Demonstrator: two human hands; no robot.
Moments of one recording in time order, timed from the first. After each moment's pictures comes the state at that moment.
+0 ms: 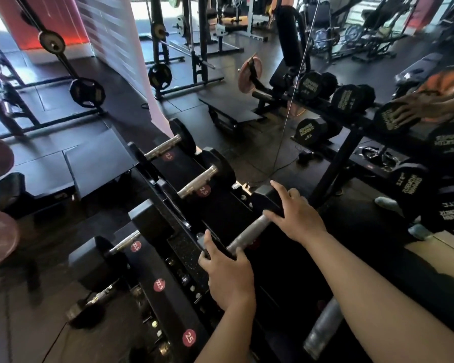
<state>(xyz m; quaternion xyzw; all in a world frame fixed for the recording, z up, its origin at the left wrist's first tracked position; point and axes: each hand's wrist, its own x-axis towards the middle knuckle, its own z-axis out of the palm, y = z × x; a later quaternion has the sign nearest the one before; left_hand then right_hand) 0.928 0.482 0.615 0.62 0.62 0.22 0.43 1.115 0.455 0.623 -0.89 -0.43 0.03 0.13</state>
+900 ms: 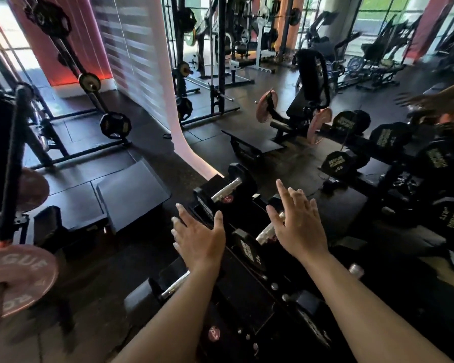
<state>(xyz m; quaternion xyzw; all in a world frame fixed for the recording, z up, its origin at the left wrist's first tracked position) 0.833 0.783 0.686 0.67 0.58 0.29 0.36 0.984 0.658 0.701 -0.88 -0.41 -0.08 0.23</state>
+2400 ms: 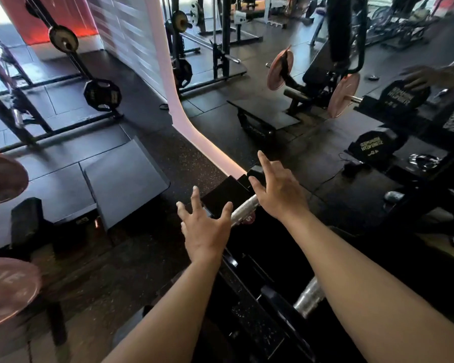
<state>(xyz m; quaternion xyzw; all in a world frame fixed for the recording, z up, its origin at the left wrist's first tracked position) 0.948 0.966 0.612 0.70 0.56 0.21 0.39 1.116 0.906 0.629 -0.87 -0.45 -0.03 0.19</state>
